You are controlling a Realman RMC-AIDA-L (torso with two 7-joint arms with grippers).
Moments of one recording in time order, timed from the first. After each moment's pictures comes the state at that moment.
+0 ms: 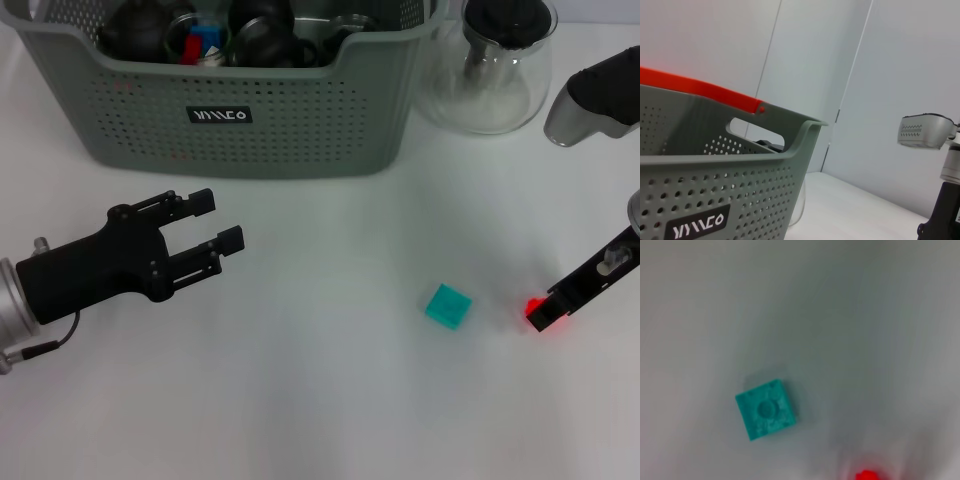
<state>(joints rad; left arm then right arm) -0.38 -2.15 0.22 0.51 2.17 1.73 -1.07 0.62 2.10 -1.35 -1.13 -2.72 -1.62 2.65</state>
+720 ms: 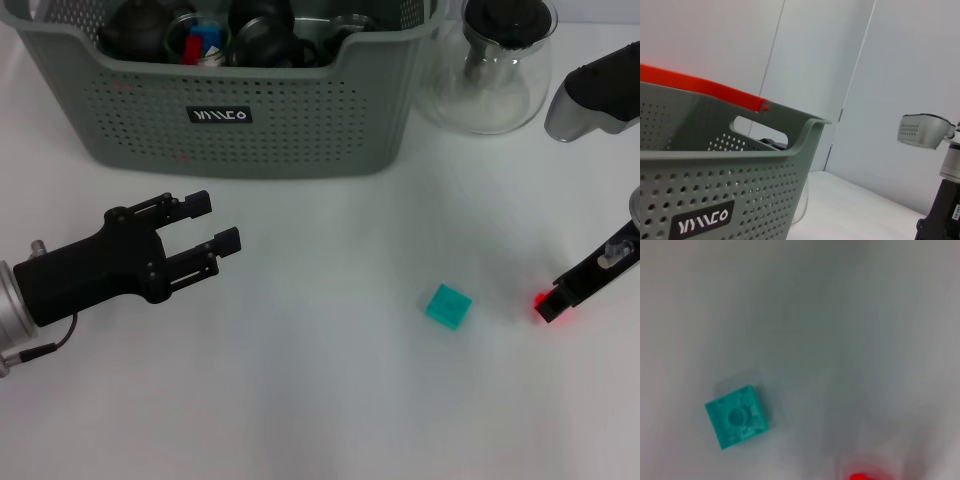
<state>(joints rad) -0.38 -2.15 0.22 0.51 2.17 1.73 -1.07 0.63 2.10 -1.37 -1.14 -2.76 -1.60 2.70</state>
